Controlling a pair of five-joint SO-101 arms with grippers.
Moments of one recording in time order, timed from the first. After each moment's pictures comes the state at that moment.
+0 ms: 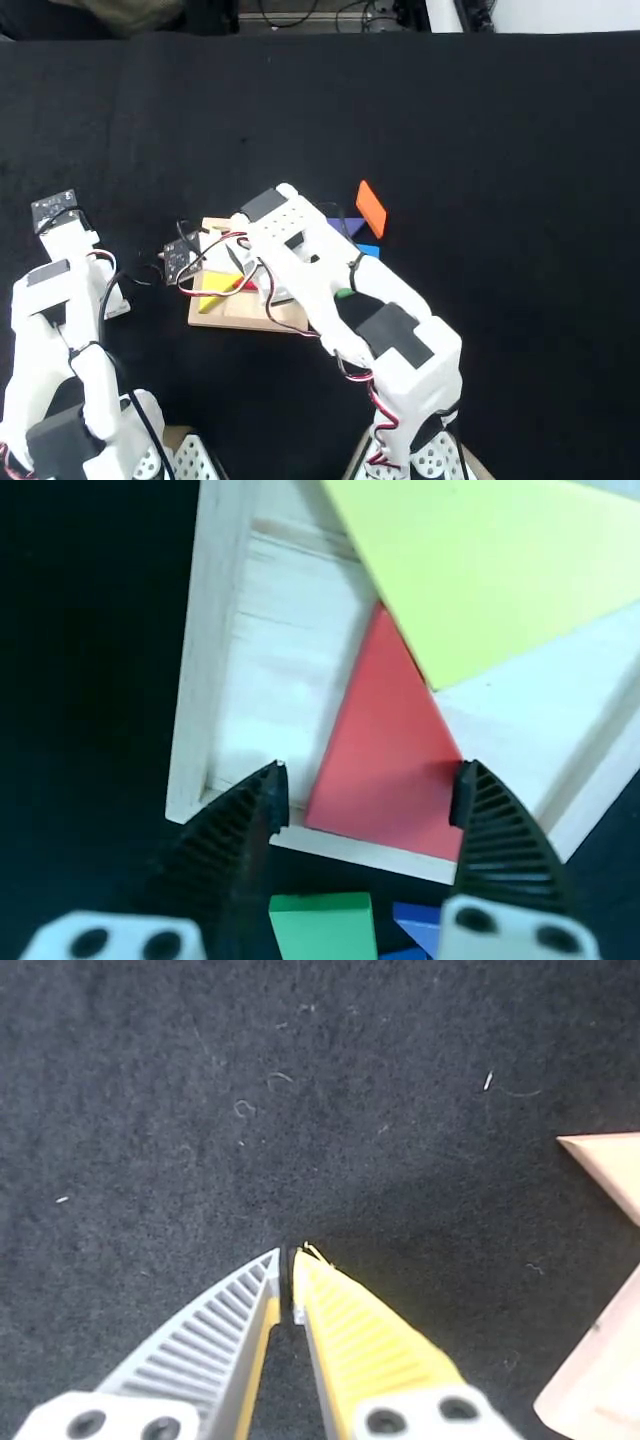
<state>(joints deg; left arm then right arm) -30.2 -21.2 58.2 48.3 -2.5 -38.4 21.2 9.5 73.7 64.5</state>
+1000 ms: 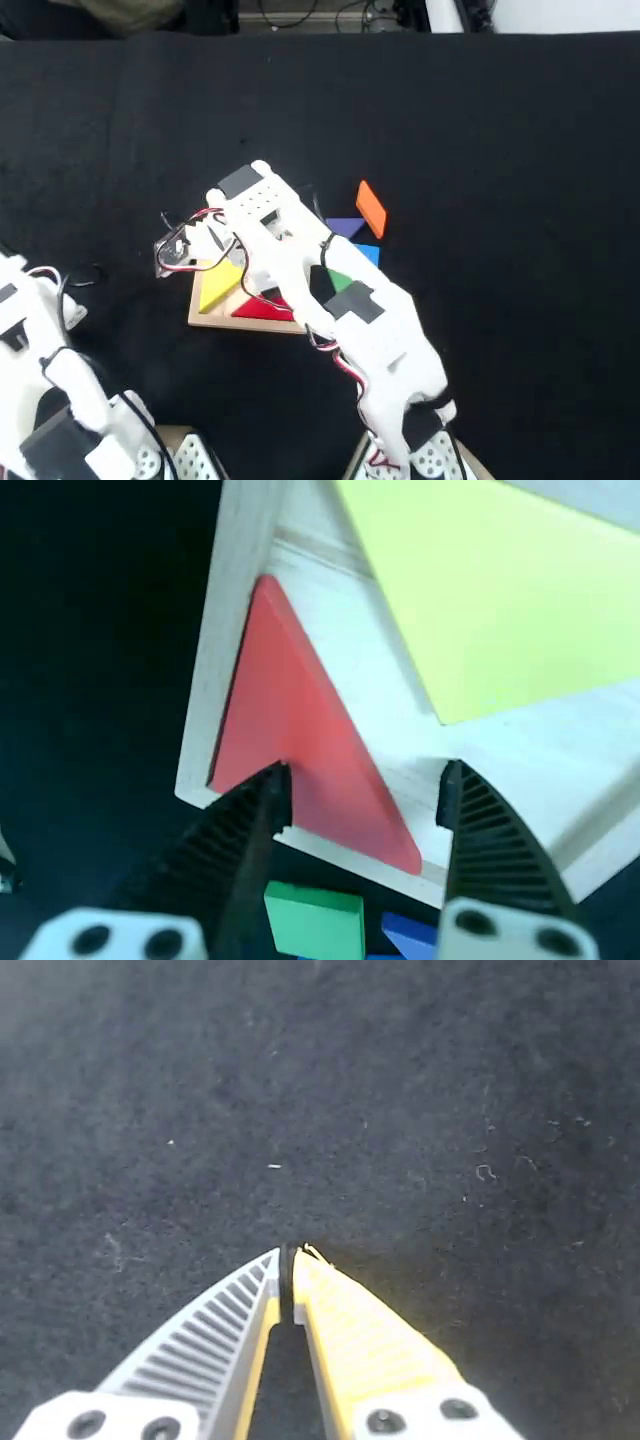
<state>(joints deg) -46.8 -21.3 58.0 46.6 8.4 -39.0 38.6 -16.4 91.6 67.3</state>
